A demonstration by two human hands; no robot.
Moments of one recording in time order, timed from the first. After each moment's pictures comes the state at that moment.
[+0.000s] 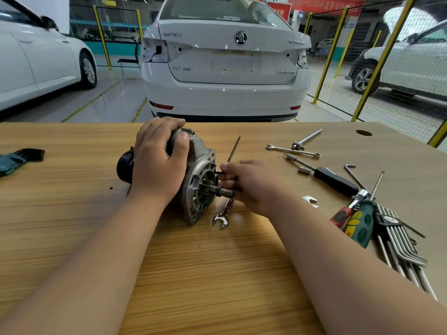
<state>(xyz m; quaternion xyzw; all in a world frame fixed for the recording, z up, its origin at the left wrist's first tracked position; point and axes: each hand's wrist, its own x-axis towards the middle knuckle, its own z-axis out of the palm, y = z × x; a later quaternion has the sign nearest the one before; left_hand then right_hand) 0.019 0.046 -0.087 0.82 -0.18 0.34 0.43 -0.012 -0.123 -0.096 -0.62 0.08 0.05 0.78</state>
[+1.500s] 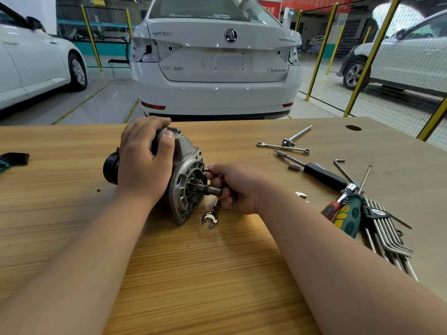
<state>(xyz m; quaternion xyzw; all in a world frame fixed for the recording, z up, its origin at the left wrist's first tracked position) 0.018 0.045 -0.086 0.82 -0.17 0.33 0.44 -0.013 -0.122 -0.089 -0.65 0.13 0.17 0.73</state>
